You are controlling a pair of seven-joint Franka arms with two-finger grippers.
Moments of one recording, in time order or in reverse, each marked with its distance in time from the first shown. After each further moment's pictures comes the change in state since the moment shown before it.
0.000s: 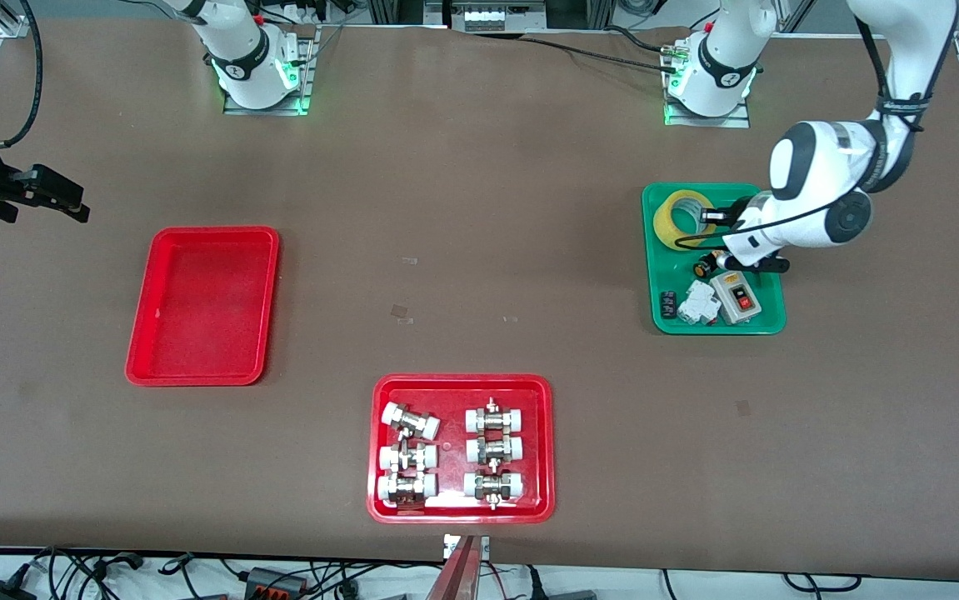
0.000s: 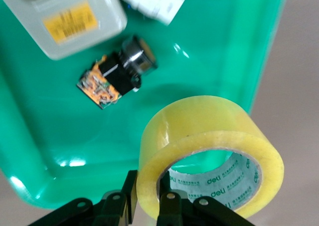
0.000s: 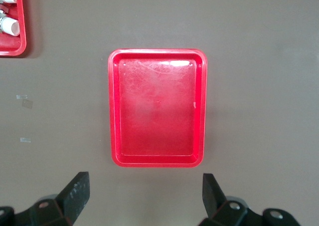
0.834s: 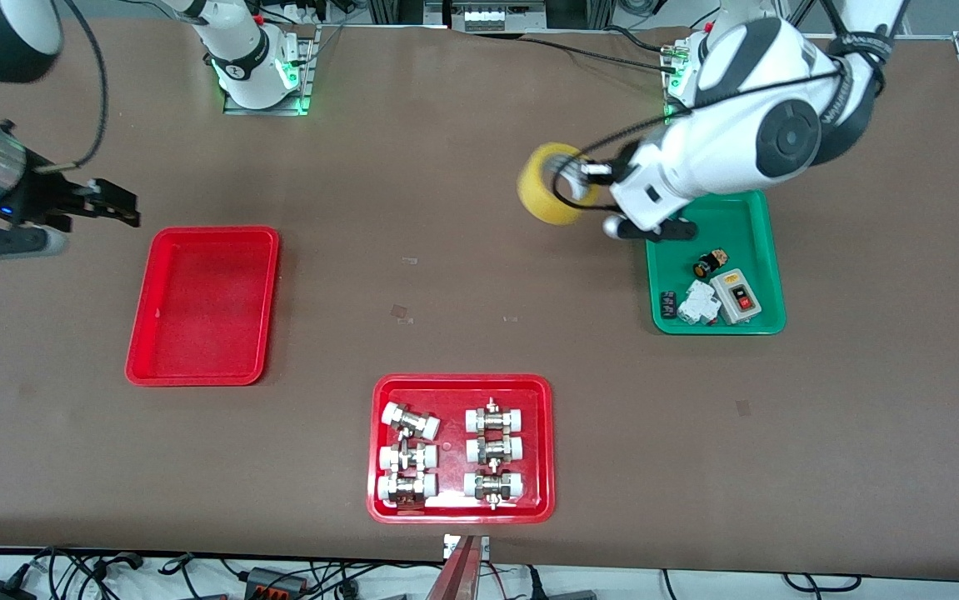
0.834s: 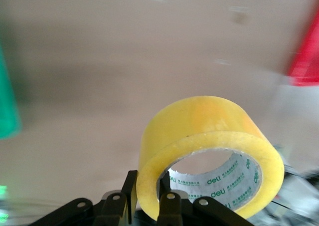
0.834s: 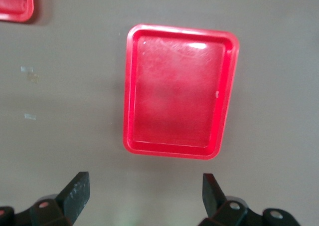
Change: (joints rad) left arm -0.041 0.025 -0.417 0.587 -0.342 -0.272 -0.565; right arm 0.075 0.081 0.019 -0.001 0.007 -0.048 -0.003
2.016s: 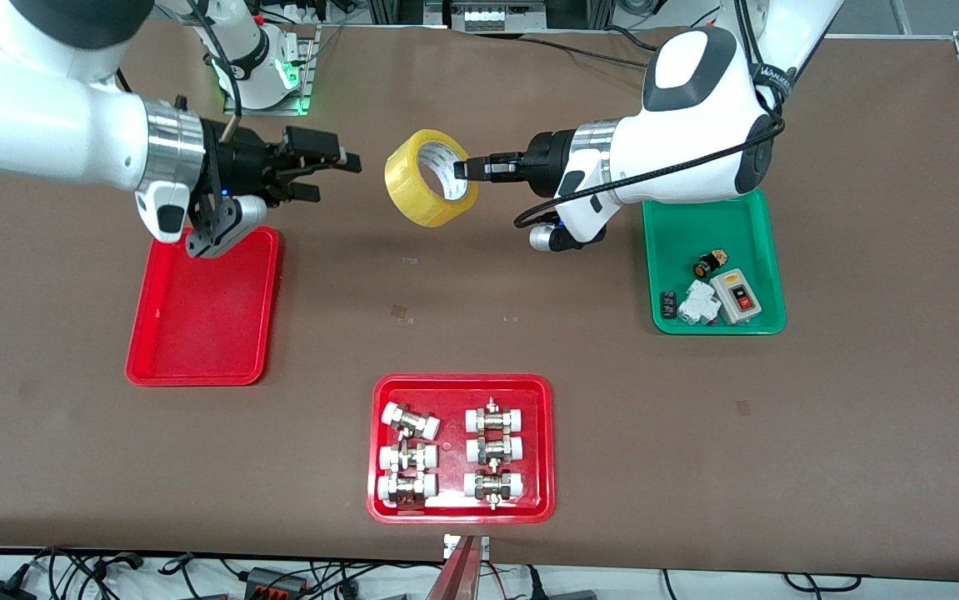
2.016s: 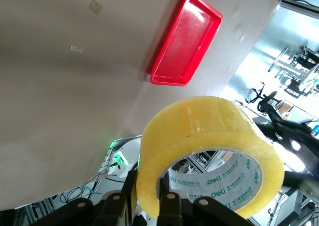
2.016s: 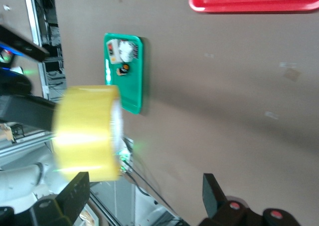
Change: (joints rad) left arm -0.091 0.155 -0.012 0.152 -0.341 0.263 -0.092; right arm 0.229 0.099 0.038 0.178 0.772 0.019 0.173
